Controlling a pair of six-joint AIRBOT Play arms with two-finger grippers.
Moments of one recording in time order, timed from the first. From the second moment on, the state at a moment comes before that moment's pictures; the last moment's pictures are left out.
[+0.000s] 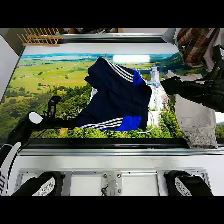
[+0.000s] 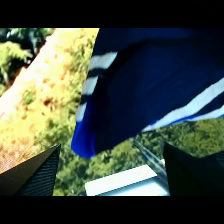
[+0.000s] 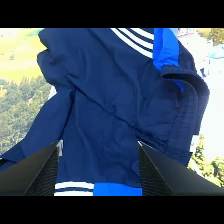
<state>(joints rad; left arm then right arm) 0.04 -1.13 0.64 1.09 -0.86 -1.10 -0.01 -0.83 1.04 -0.99 0.89 1.47</state>
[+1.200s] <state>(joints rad) -0.03 -1.34 0.75 1.18 -0.89 -0.99 -0.01 -0.87 1.00 -0.99 0.90 1.49</state>
